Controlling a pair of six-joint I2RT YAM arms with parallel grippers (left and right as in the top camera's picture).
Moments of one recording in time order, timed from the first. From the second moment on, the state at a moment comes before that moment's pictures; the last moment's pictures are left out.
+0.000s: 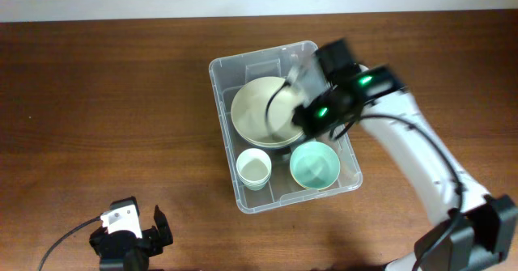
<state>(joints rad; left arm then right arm) 0.02 0.04 0.38 -1.01 -0.22 -0.12 0.36 1.69 1.53 -1.09 -0.40 -0.15</state>
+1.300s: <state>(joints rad) 0.02 0.04 0.38 -1.01 -0.22 -0.12 -0.15 2.25 1.70 -0.67 -0.28 0.11</state>
